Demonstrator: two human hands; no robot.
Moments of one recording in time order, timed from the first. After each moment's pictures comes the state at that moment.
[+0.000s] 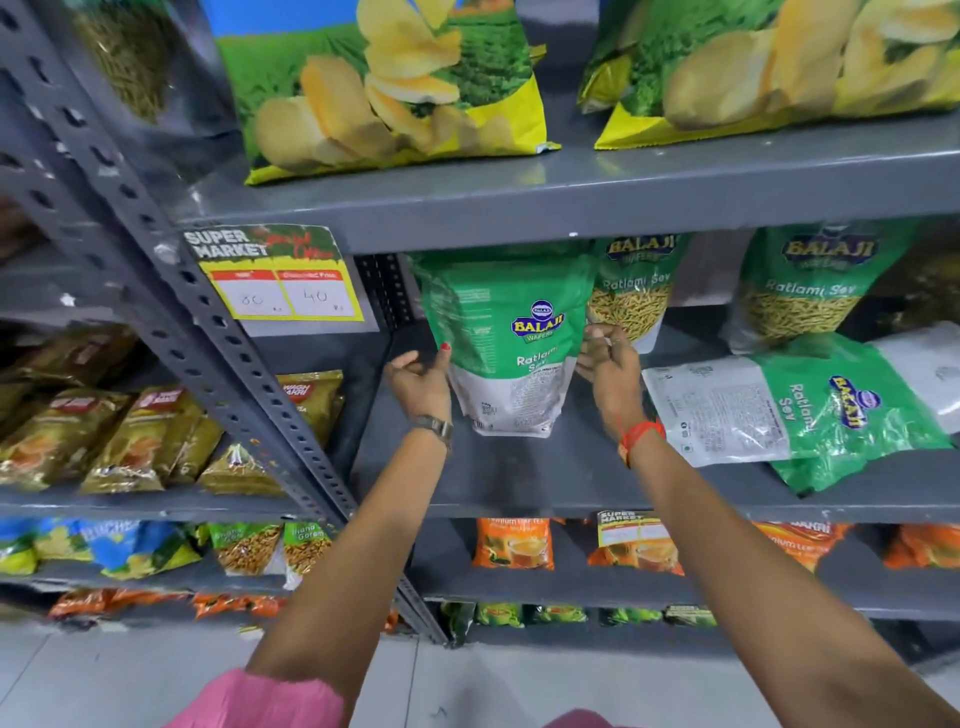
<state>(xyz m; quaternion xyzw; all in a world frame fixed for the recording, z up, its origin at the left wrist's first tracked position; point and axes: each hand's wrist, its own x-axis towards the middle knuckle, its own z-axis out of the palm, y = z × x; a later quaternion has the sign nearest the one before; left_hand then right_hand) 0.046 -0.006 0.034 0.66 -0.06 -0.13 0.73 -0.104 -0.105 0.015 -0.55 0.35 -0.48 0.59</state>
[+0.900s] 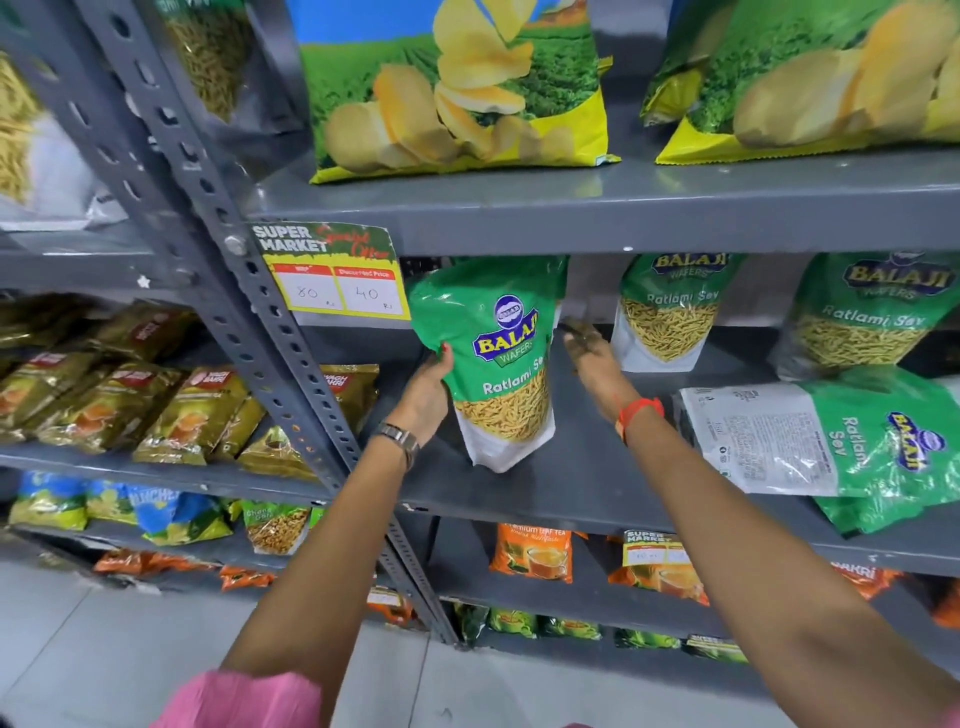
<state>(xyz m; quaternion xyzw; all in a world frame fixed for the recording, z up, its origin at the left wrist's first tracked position) 0.078 0.035 0.044 0.53 -0.23 -0.41 0.71 -0.052 -0.111 0.030 -0.64 0.34 -0.33 0.61</state>
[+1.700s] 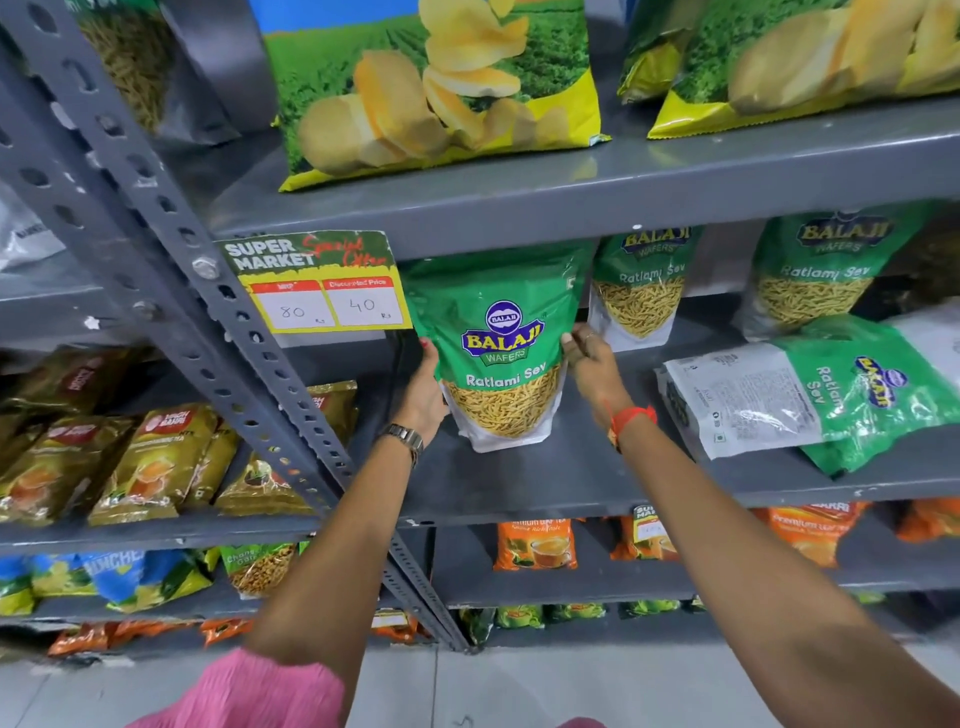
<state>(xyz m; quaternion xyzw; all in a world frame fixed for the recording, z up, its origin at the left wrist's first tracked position) 0.096 0.018 0.030 0.57 -0.24 -0.47 0.63 -0.058 -0.097 0.007 -0.60 0.38 -0.39 0.58</state>
